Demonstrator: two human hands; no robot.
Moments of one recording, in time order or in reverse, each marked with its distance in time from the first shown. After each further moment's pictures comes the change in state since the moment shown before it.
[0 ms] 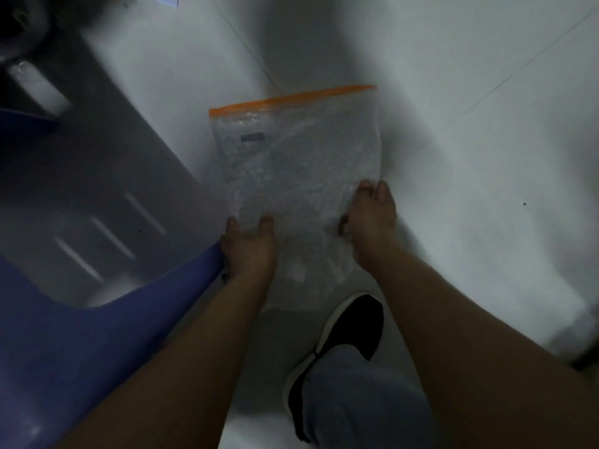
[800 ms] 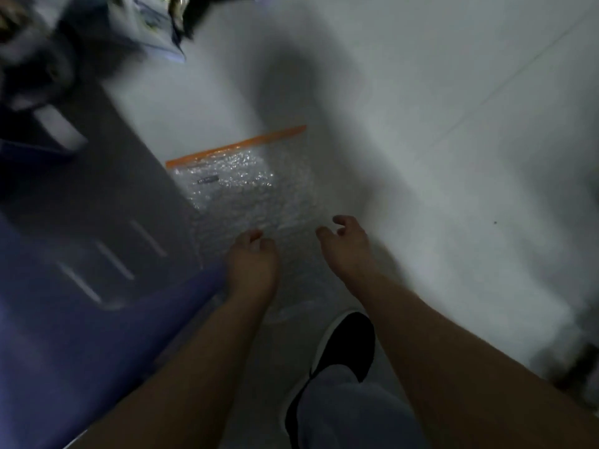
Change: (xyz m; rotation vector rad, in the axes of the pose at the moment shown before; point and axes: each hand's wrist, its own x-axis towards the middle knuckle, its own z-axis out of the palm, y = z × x) left_hand -0.044 0.028 -0.007 0.158 -0.033 0.276; right_hand -0.017 0.012 -0.012 -0.405 -0.228 -0.042
